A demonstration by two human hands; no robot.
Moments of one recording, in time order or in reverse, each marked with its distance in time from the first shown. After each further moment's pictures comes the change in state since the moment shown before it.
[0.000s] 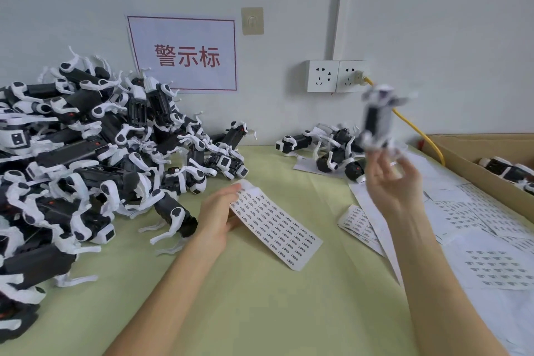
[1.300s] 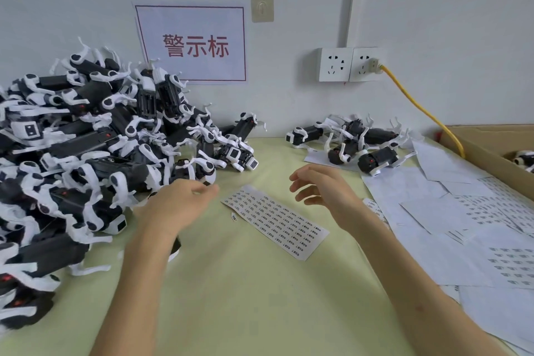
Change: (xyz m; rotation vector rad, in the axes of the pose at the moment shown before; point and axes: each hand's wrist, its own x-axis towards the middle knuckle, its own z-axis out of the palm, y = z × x) left_hand -0.026 0.062 -0.066 1.267 0.115 0.176; right_hand -0.010 0.108 0.012 -1.485 -0.160 0.107
